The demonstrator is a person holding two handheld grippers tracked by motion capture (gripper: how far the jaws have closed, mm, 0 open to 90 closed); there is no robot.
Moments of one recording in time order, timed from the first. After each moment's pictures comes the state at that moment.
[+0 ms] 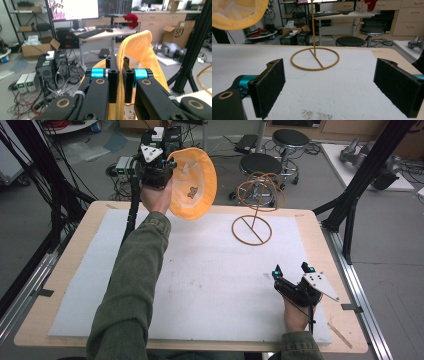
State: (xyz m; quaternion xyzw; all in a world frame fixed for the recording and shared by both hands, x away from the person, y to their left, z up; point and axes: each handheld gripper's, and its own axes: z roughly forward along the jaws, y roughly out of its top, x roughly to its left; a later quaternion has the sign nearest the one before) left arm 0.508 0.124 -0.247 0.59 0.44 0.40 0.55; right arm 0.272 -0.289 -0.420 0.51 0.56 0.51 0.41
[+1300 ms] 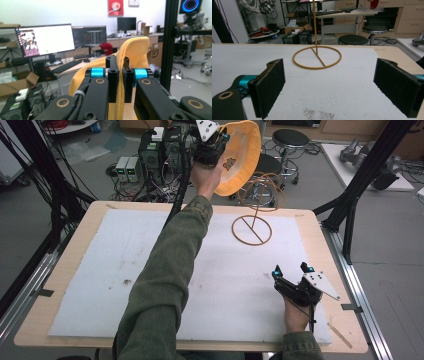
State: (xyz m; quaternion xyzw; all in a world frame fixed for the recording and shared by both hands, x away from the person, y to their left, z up) left arm 0.517 -0.004 -0.186 0.58 0.33 0.41 0.62; right arm 0.273 -0.291 -0.421 0.51 0.57 0.51 0.39
